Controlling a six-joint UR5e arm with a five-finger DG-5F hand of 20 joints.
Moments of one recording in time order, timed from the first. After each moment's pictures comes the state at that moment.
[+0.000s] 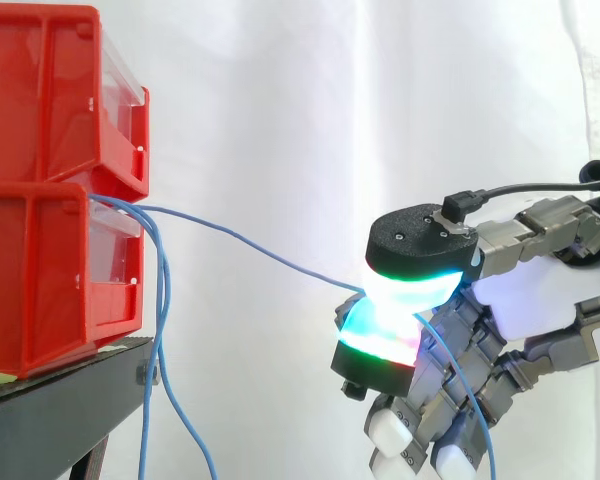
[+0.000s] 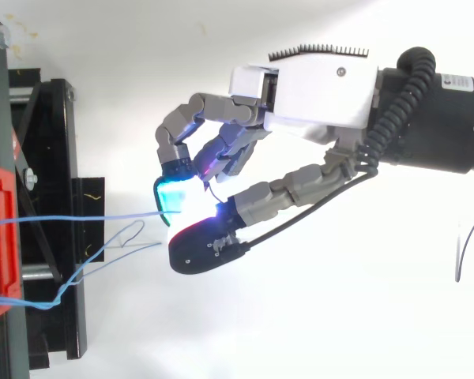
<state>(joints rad) 0.11 -2.27 -1.09 -3.22 -1.29 -0.15</state>
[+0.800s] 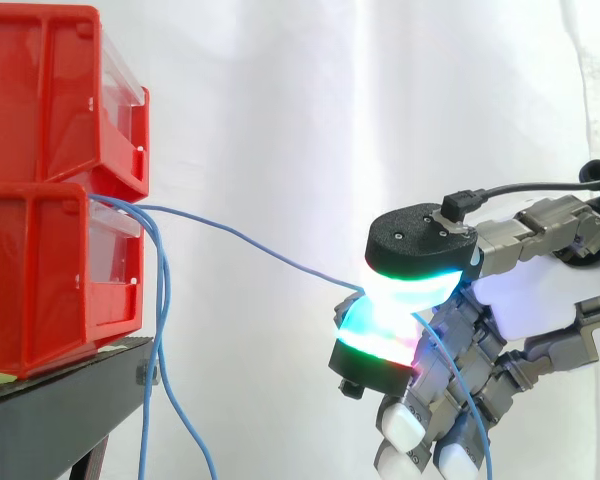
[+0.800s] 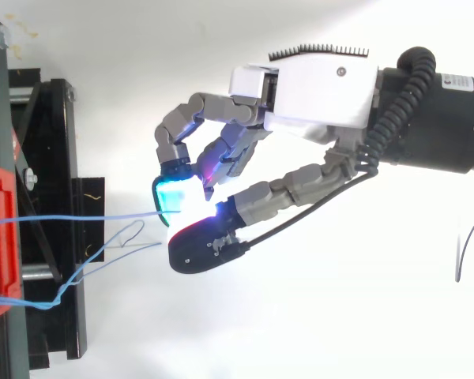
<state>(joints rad) 0.11 -2.27 -1.09 -3.22 -1.29 -0.15</state>
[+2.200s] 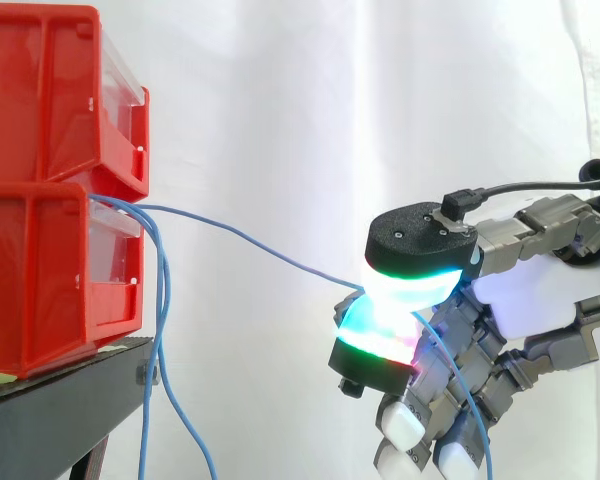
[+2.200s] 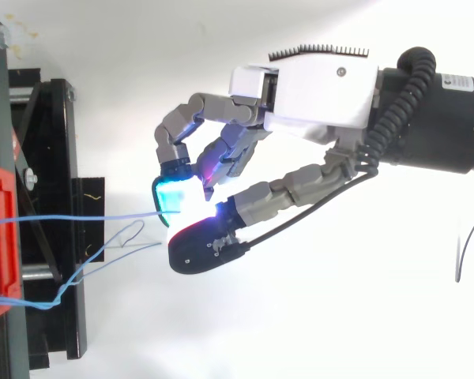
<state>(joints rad) 0.11 -2.27 -1.09 -3.22 -1.29 -0.15</state>
